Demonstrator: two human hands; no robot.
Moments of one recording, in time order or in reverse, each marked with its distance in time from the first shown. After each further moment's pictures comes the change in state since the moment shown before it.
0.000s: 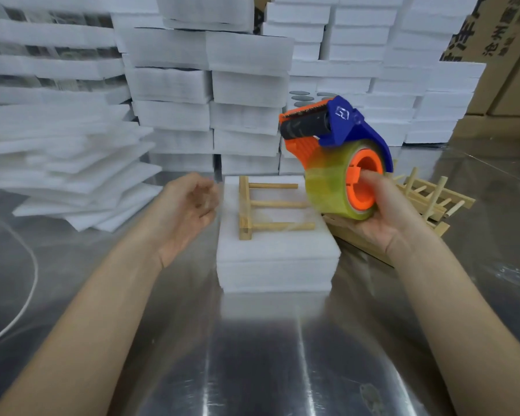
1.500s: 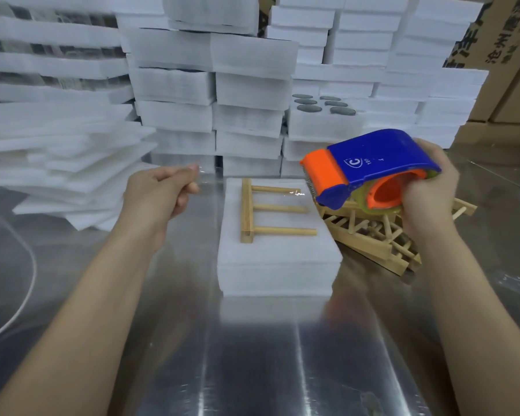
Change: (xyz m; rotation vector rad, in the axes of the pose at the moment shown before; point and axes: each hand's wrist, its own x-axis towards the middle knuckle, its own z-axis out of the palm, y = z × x) left_hand 0.016 0.007 -0.020 0.294 0.394 0.277; right_hand 0.014 -0.025 -0.026 -0.515 0.356 -0.680
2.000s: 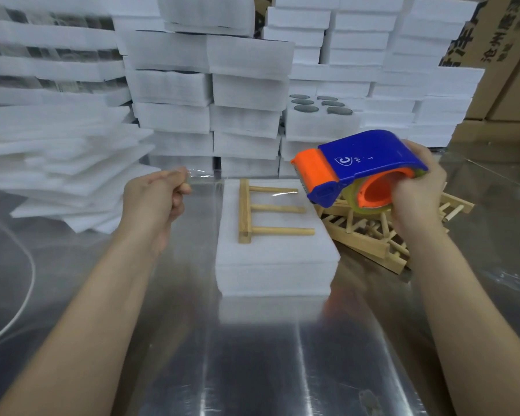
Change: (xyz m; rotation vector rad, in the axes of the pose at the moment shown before) left_hand 0.001 -0.003 0.002 -0.173 0.041 -0.063; right_hand 0.000 0.008 0.008 -0.030 0.014 0.061
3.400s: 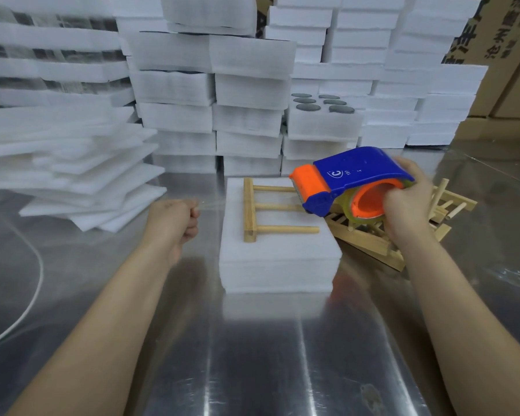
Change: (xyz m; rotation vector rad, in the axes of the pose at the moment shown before) left_hand 0.012 -0.040 0.000 0.124 0.044 -0.219; right_hand -0.006 0.023 -0.001 -0.092 -0.055 0.020
